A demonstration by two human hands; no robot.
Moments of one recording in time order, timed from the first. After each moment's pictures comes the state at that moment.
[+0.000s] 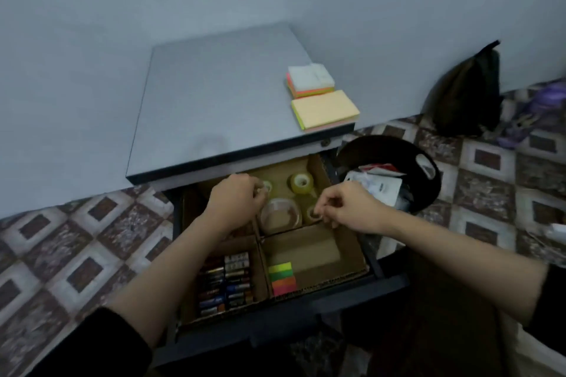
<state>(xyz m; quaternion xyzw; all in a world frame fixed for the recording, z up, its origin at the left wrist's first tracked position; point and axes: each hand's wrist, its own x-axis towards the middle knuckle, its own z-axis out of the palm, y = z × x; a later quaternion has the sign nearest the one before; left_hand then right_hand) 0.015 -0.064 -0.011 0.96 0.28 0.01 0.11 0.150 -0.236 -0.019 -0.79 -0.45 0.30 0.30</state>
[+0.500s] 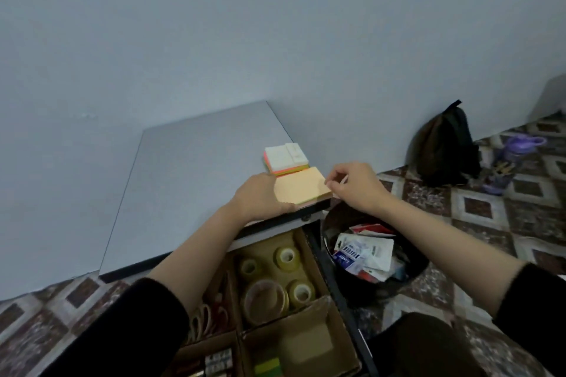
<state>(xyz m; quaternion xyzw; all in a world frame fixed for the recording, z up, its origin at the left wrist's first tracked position) 0.147 -0.054 0.068 0.97 0.20 -0.01 0.12 0.264 -0.206 0.053 -0.86 -0.37 0.07 0.35</state>
